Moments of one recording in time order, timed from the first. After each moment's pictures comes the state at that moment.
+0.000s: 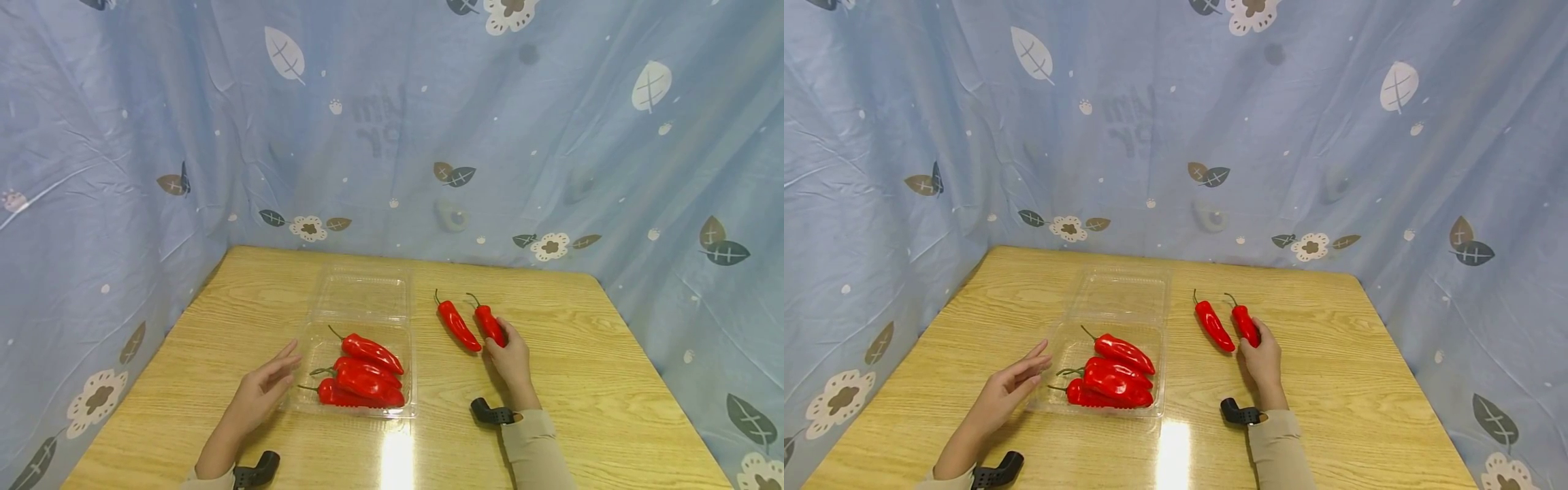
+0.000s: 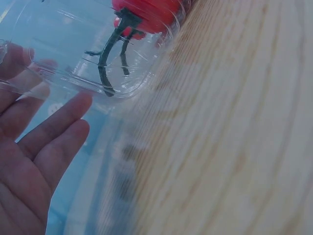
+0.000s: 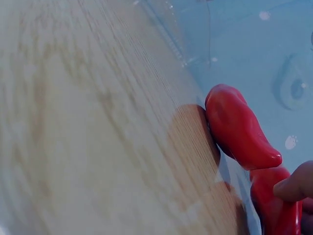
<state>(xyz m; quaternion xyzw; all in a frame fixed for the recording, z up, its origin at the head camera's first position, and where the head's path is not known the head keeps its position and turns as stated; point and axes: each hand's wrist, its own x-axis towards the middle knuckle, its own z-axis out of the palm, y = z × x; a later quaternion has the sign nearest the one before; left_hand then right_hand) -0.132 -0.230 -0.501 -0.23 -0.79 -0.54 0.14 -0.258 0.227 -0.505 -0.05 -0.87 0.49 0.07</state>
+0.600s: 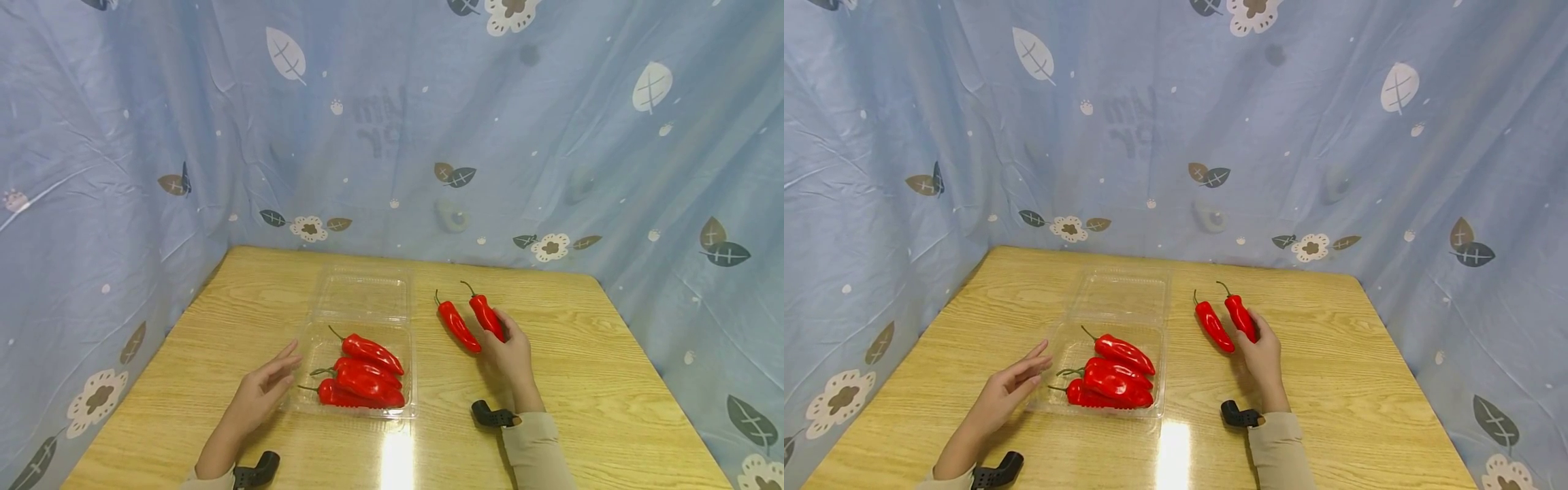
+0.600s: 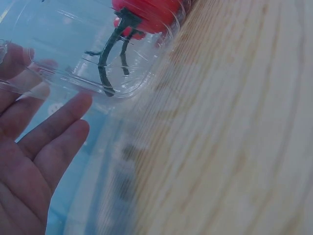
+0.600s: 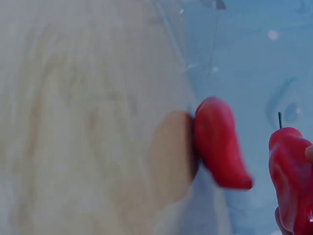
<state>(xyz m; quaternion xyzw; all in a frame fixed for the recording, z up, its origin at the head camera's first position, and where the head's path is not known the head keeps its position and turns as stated) -0.131 -0.229 -0.500 -0.23 -0.80 -0.54 0.14 -0.249 0.219 -0.477 0.01 -0.83 0.55 0.09</state>
